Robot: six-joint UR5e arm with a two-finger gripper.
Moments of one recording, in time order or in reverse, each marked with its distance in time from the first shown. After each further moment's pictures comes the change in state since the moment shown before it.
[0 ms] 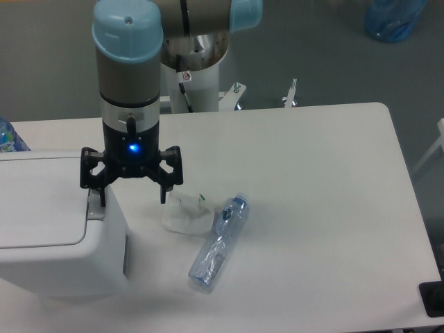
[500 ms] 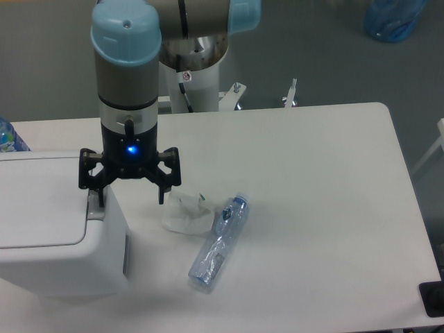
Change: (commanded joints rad) arm -0.006 0.000 -0.009 0.000 0.000 0.000
